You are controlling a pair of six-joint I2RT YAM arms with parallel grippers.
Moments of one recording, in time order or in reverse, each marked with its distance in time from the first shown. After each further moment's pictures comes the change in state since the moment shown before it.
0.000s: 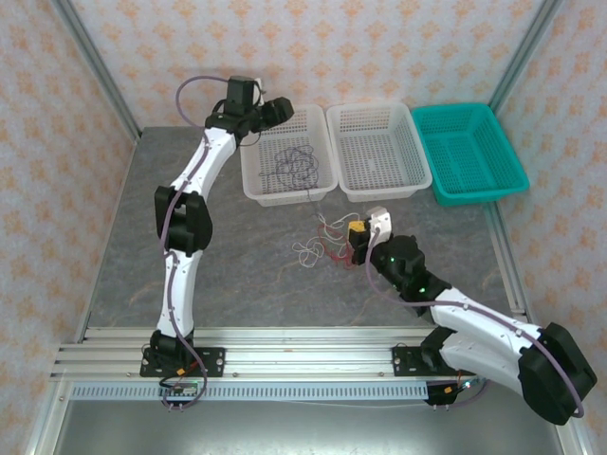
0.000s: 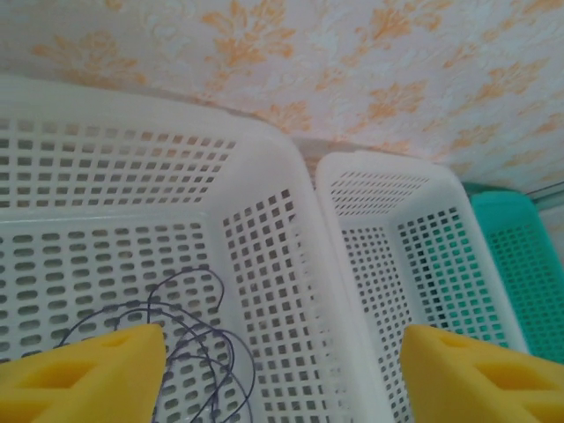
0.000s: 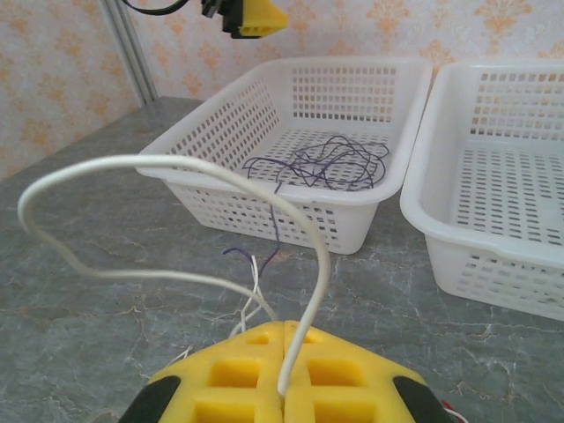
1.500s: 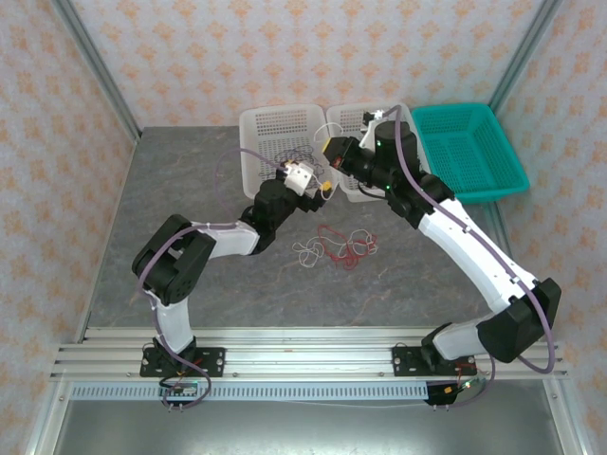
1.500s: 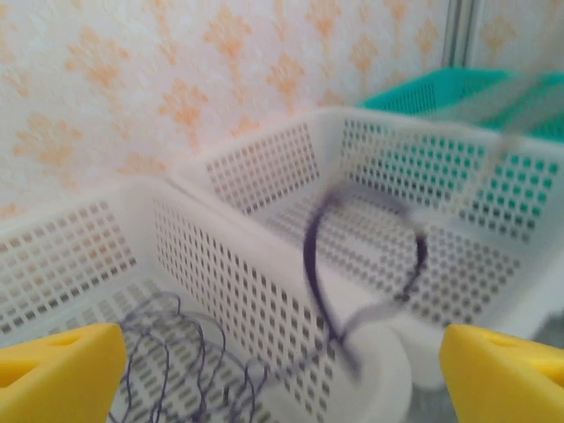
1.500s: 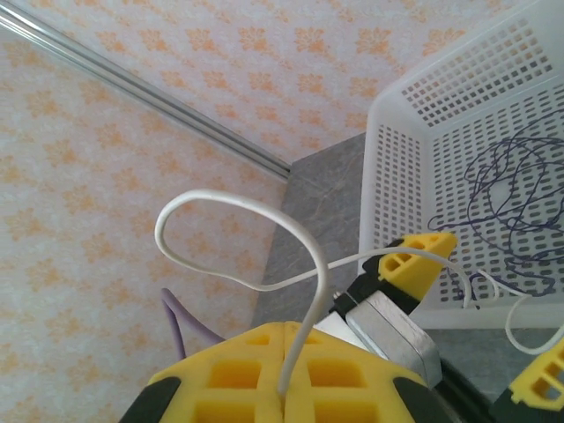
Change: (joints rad) left arm -0.374 -0.470 -1.309 1.308 -0.384 0.676; right arm -0.127 0.421 1.030 -0.666 -0.323 0.717
